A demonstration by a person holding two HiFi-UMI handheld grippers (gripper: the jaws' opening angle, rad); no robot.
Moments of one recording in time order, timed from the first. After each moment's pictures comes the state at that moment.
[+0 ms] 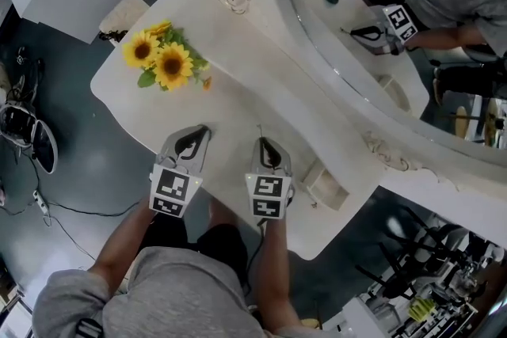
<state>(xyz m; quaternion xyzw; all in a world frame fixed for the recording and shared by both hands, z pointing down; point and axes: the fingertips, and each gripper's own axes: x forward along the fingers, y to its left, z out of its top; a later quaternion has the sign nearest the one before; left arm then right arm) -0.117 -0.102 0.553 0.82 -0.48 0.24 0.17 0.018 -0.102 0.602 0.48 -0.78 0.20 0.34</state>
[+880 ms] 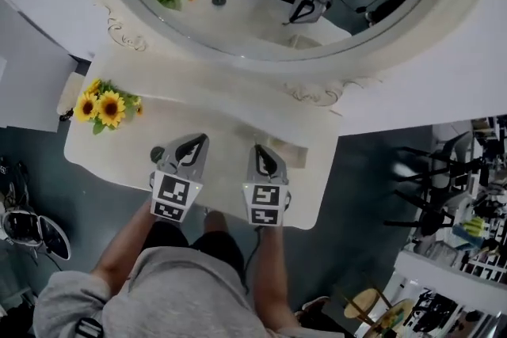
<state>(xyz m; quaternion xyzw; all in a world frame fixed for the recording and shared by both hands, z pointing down) 0.032 -0.091 0.474 0.92 -0.32 0.21 0.08 0.151 -0.042 0.511 0.65 -0.69 0.19 0.26</state>
